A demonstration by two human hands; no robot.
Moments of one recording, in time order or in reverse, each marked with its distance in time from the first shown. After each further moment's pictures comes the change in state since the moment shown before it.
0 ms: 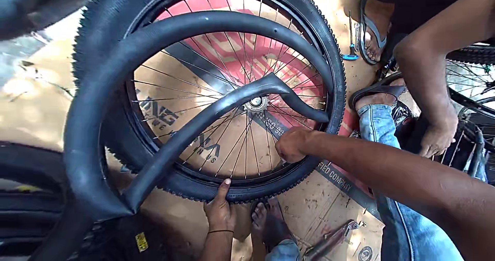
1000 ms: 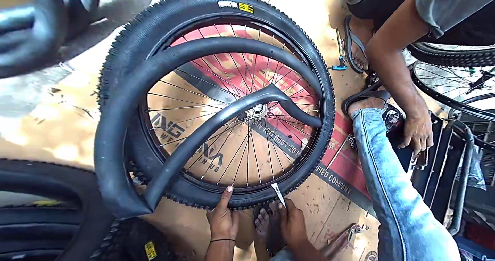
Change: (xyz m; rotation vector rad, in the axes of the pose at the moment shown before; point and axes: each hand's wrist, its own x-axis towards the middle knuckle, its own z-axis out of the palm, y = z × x) left_hand -0.011 0.016 0.007 -0.048 -0.102 0.036; right_hand 0.024 -0.193 0.196 1.381 0.741 0.746
